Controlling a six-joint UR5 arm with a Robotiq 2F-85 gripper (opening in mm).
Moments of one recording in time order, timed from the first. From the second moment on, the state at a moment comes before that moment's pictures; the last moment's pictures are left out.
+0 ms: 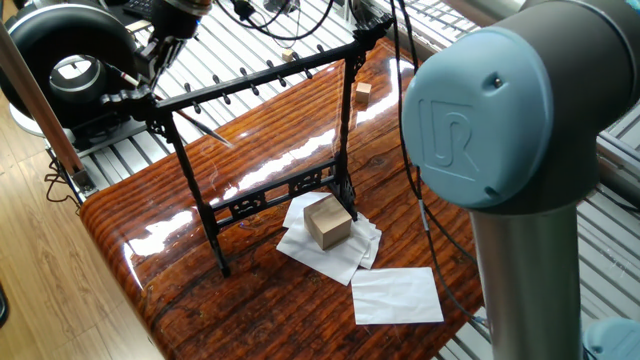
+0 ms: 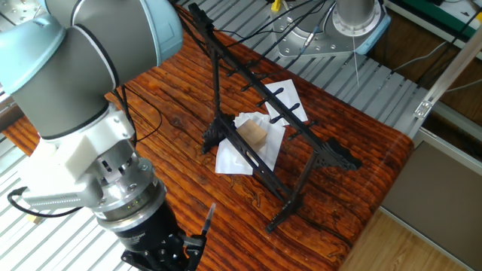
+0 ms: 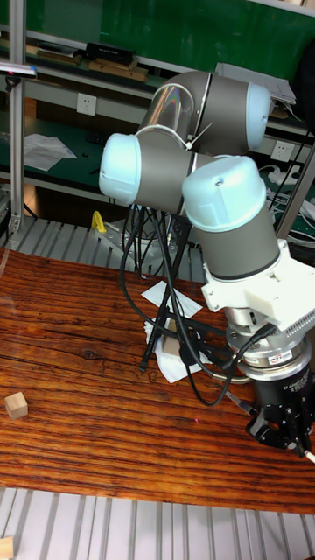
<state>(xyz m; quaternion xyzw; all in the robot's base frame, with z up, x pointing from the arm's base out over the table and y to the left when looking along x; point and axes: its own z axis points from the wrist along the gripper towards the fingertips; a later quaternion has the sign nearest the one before) 0.763 0.226 0.167 -0.26 0.92 0.25 0.15</state>
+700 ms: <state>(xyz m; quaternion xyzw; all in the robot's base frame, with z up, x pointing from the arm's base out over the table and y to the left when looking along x) 0.770 0.221 0.155 -0.27 0.92 0.23 0.15</state>
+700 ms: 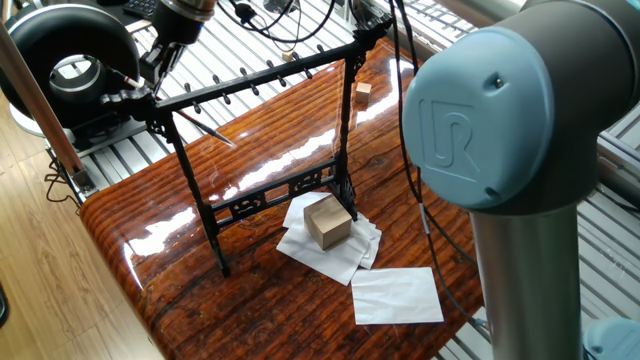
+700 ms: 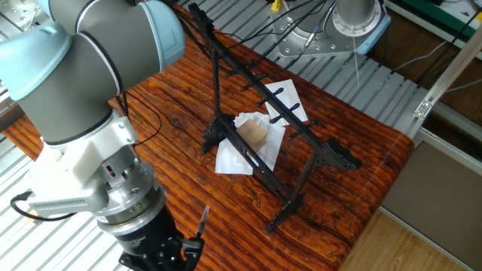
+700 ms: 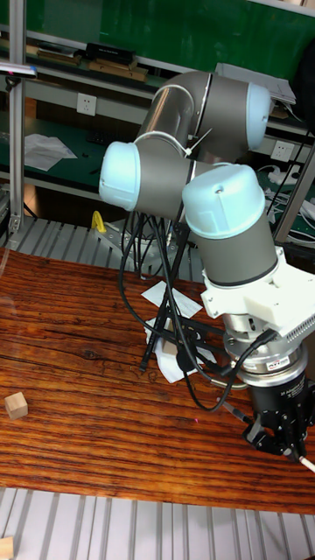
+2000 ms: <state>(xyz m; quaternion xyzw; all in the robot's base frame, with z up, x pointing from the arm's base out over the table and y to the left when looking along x) 0.740 0.213 0.188 -0.23 0.92 0.28 0.13</state>
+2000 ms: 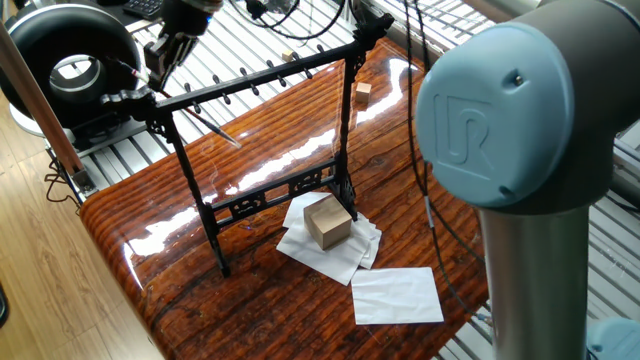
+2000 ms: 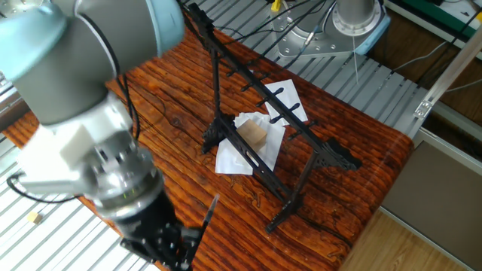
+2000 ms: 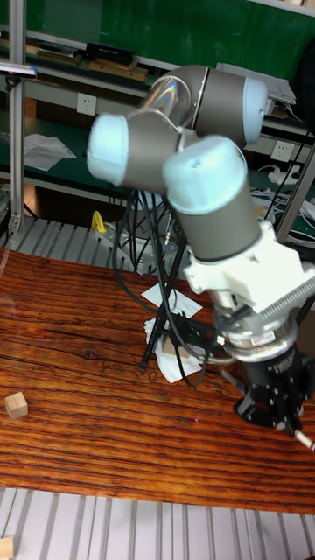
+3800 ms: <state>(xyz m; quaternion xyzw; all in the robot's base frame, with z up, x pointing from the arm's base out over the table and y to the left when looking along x) 0.639 0.192 0.233 -0.44 0.81 0.37 0.08</state>
